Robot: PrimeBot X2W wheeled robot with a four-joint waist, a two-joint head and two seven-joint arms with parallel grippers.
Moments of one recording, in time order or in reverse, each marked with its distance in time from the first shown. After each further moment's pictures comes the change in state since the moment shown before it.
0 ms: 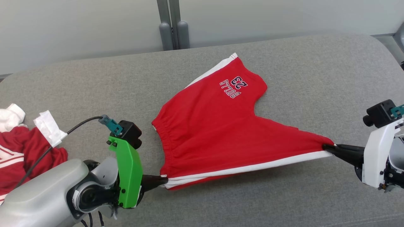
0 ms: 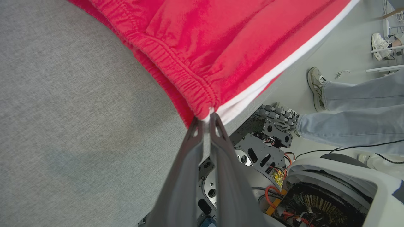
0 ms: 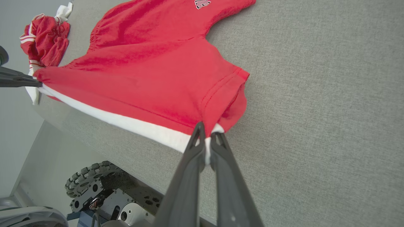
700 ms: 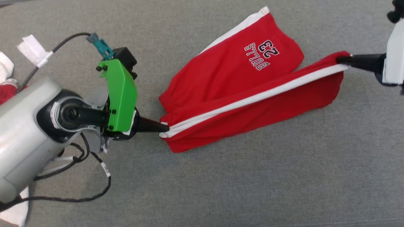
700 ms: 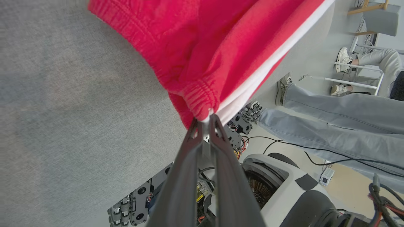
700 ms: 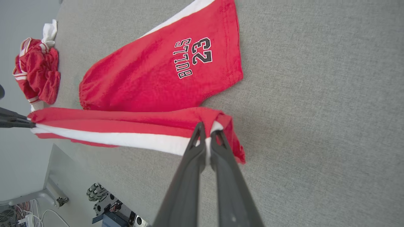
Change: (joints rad) left arm -0.305 -0.037 0.123 0.017 -0.255 0.141 0.394; right arm -0.422 0.101 -0.154 0.216 0.100 0.000 0.462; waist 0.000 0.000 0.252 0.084
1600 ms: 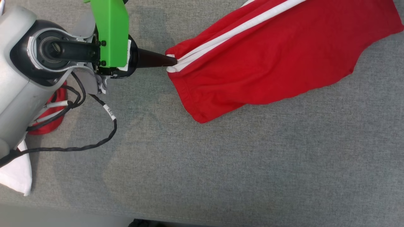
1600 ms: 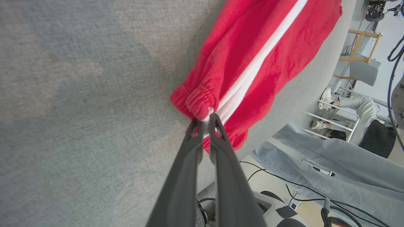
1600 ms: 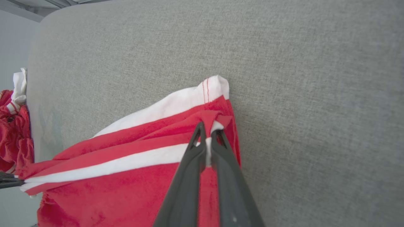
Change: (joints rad) left arm -0.205 -0.098 0.121 0.112 -0.014 0.006 0.005; right arm -0.404 0.244 -0.067 0.421 -0.133 0.000 0.095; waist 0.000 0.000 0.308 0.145
